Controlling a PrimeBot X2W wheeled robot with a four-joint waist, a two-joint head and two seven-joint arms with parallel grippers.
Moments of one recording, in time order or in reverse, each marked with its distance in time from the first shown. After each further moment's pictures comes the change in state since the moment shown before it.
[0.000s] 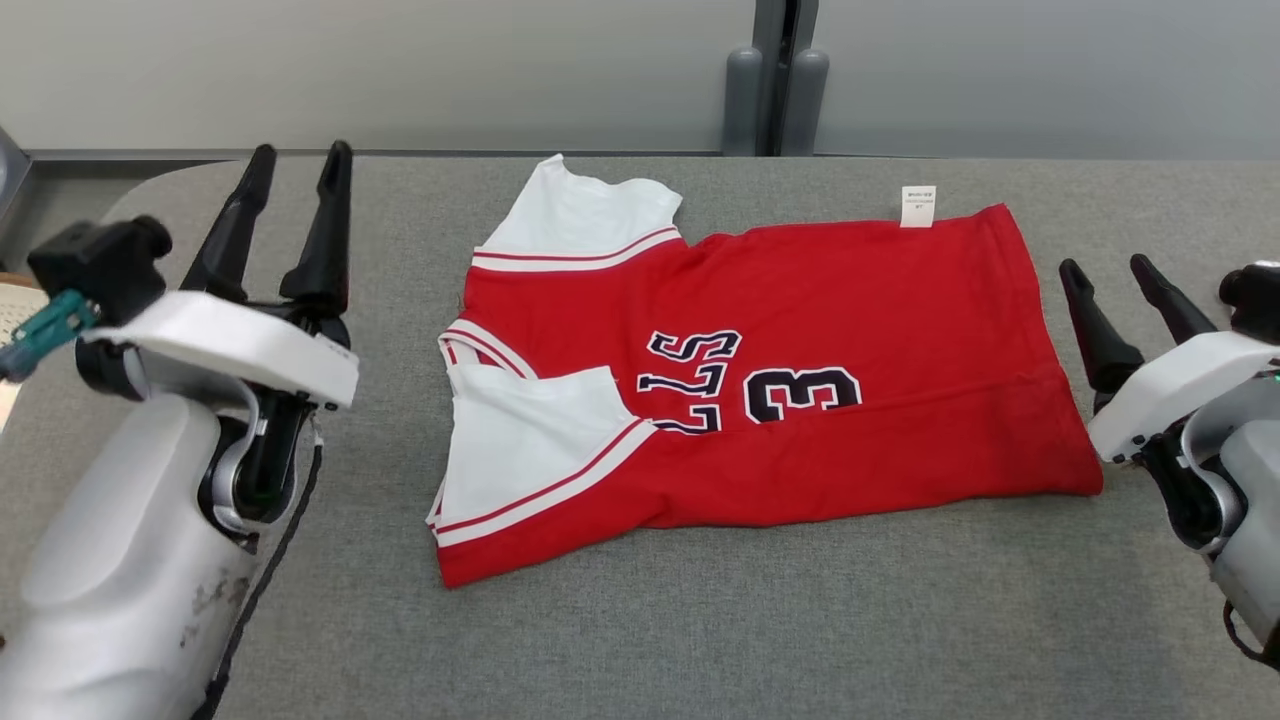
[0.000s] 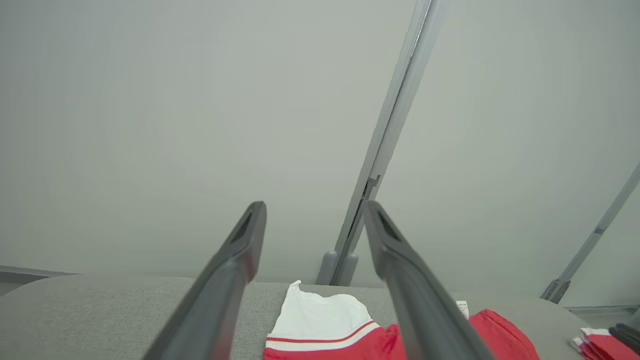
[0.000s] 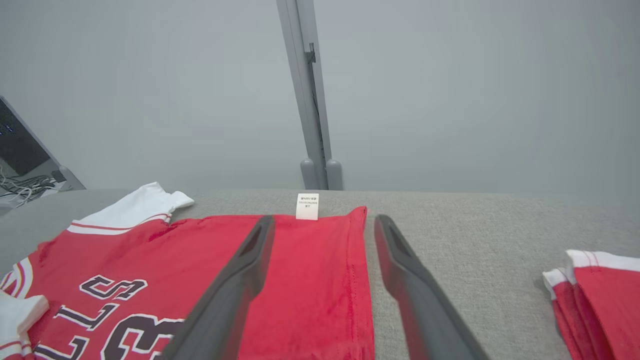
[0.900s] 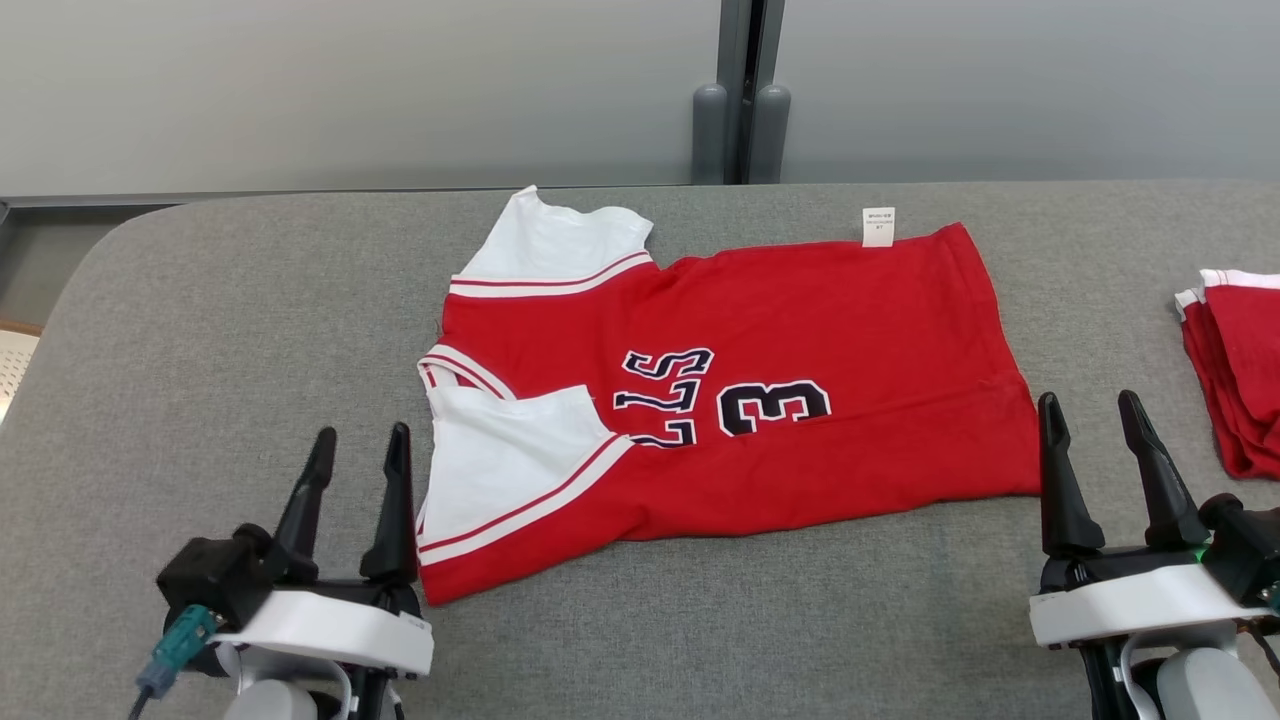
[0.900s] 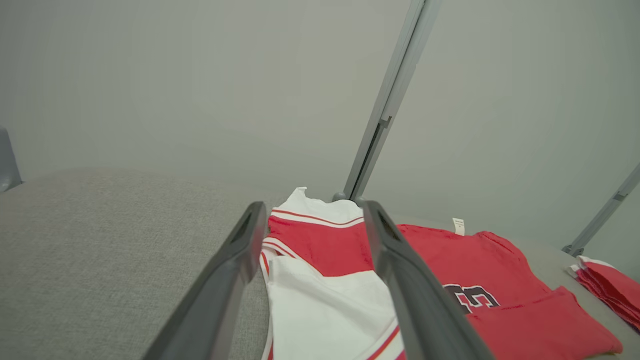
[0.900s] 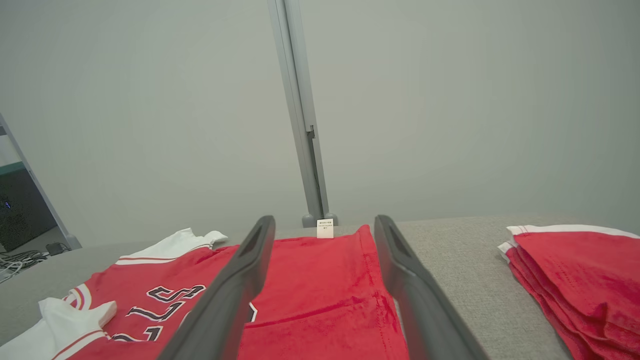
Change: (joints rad) left arm 0.560 -0.332 0.472 -0.196 0.541 -0.113 -0.001; right arm 0.636 0.365 -0.757 -0.629 -0.697 0.000 -0.021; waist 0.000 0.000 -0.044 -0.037
